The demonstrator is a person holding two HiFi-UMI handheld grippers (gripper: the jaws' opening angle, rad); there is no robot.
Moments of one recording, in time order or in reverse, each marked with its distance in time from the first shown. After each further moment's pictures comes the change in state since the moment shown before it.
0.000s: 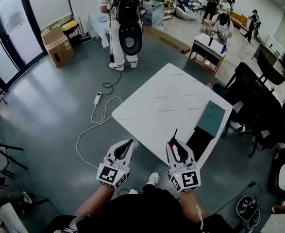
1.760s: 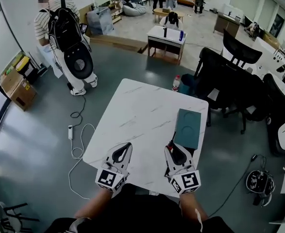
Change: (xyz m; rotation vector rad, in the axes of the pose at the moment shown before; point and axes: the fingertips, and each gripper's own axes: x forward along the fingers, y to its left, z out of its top) left arm 0.254 -0.014 -0.016 0.054 0.020 -0.362; right arm 0.048 -0.205 -0.041 0.089 0.033 -0.333
